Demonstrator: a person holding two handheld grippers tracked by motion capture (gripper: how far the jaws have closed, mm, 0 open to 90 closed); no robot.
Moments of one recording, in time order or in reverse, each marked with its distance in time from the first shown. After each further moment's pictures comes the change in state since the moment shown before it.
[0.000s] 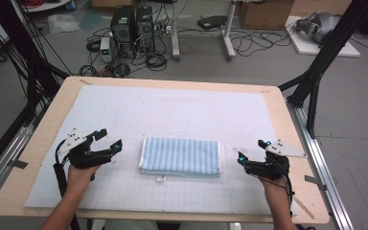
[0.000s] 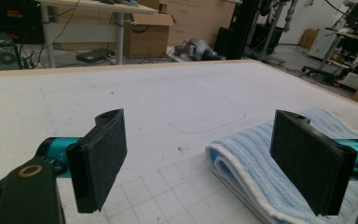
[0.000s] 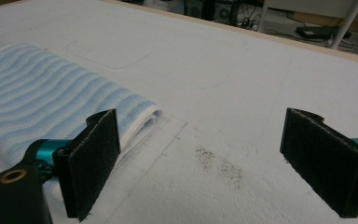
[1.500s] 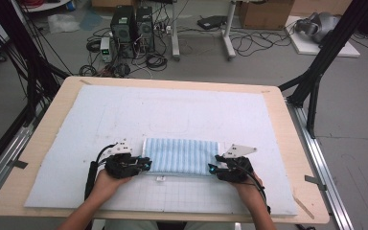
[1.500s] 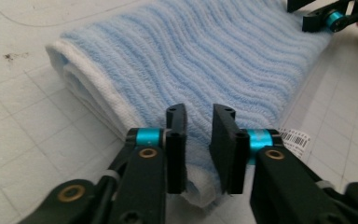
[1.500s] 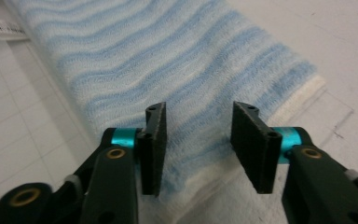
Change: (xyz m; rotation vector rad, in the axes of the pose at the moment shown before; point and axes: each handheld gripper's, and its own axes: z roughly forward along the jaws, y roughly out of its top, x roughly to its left) left arm -0.056 -0.029 0.056 0.427 -0.263 0.009; right arm 0.058 -0.011 0.064 0.243 0.274 -0.150
